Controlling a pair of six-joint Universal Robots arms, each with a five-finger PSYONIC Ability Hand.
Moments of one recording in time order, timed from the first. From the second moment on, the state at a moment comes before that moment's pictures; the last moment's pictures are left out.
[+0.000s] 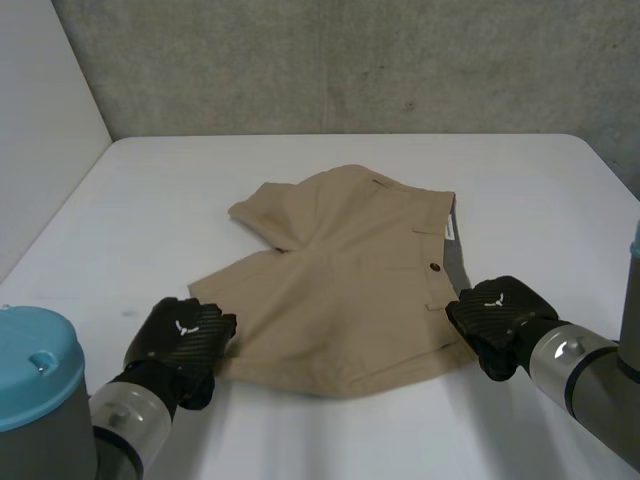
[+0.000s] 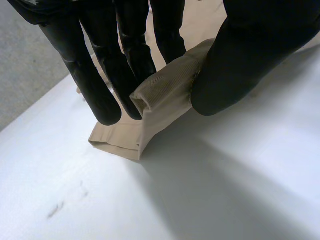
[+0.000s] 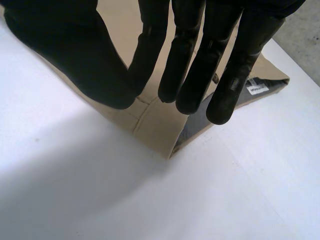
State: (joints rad) left arm 4.09 -1.66 -1.96 3.18 -1.75 3.47; right arm 1.92 -1.39 1.81 0.17 1.42 2.55; left_hand 1.15 1.20 1.19 1.19 0.96; right_hand 0.96 1.13 1.13 1.13 0.95
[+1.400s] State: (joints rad) left arm 4.10 -1.55 -1.93 2.94 -1.73 3.40; right arm 1.73 -1.59 1.87 0.32 1.26 2.39; left_hand 1.15 1.20 1.19 1.20 0.96; right_hand 0.91 1.18 1.18 1.19 0.98
